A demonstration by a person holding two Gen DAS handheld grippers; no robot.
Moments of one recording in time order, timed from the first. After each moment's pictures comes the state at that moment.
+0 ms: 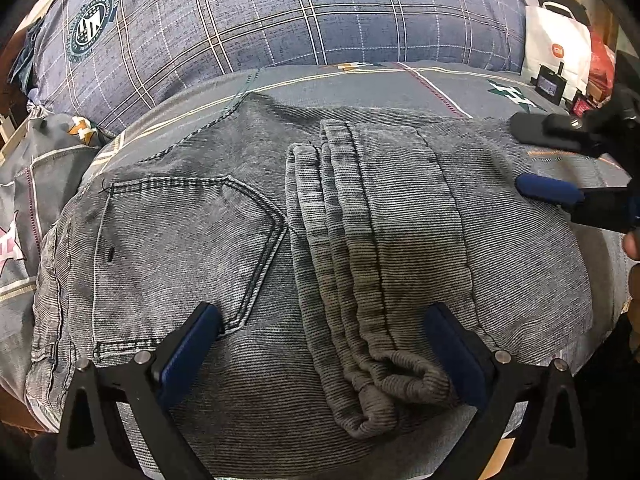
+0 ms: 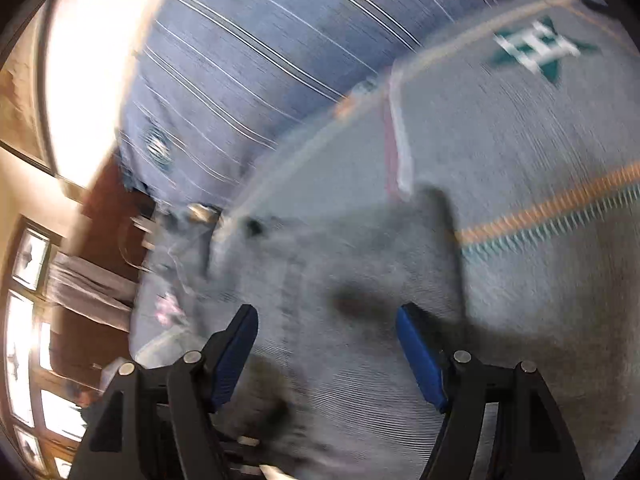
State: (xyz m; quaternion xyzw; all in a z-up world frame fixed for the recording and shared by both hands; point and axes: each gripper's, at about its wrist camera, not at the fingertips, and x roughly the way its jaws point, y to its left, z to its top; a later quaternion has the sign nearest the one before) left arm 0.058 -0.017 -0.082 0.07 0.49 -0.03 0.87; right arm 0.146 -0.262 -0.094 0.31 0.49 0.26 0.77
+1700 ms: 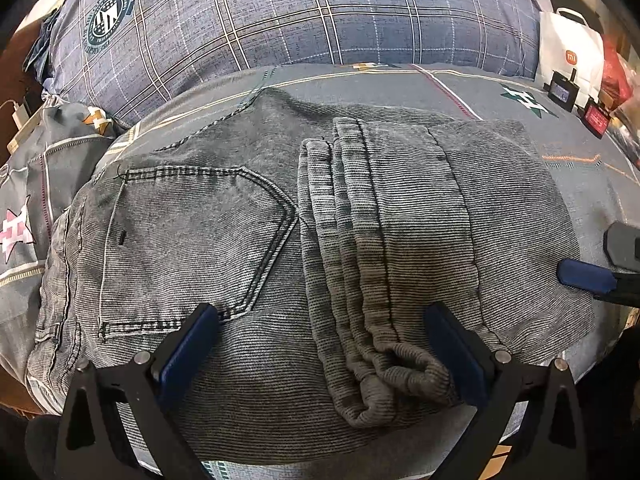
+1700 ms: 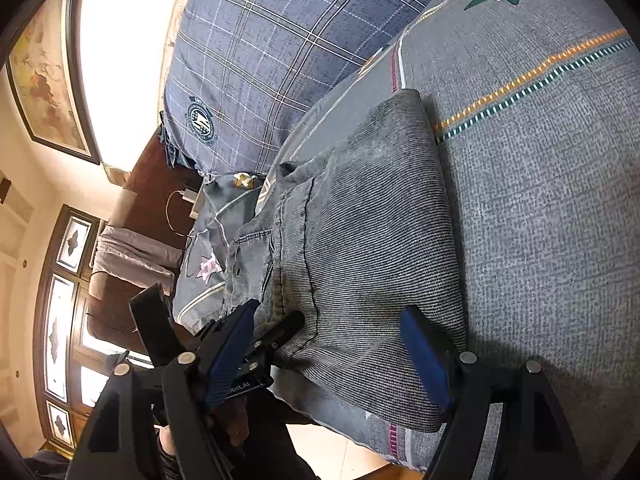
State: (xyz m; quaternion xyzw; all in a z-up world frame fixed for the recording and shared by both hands) left arm 0.057 -0.018 -0.081 0.06 0.49 -0.01 0.87; right arm 0.085 -0.282 -0.110 0.35 0.48 0.34 0.73
